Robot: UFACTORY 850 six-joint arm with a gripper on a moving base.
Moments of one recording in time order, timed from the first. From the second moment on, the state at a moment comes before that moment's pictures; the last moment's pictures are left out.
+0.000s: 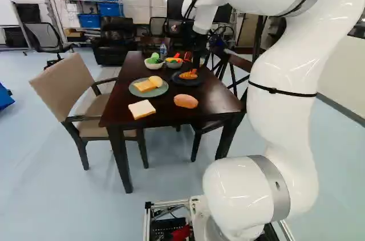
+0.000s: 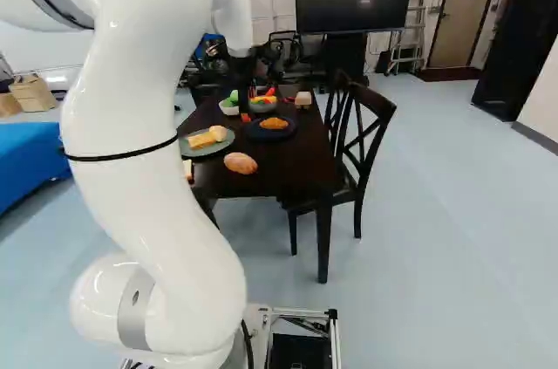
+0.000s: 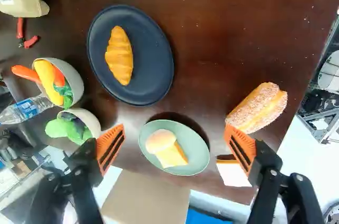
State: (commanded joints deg) arm 0.4 -17.4 -80.1 8.6 -46.9 81.9
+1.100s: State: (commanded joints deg) arm 0.4 -17.4 -80.1 8.6 -46.9 81.9
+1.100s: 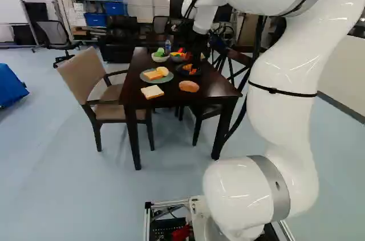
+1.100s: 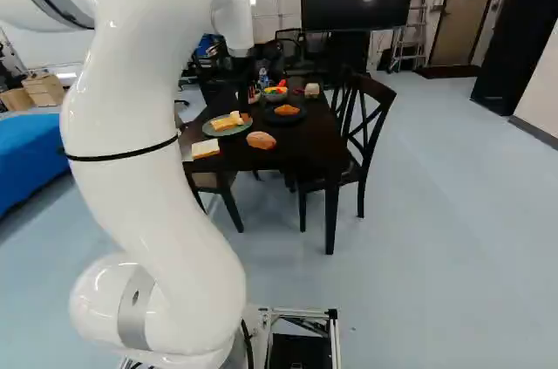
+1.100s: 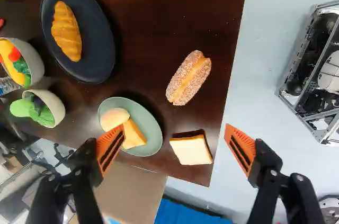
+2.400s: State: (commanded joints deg) arm 0.4 -15.3 -75.4 8.1 -40.8 76.7
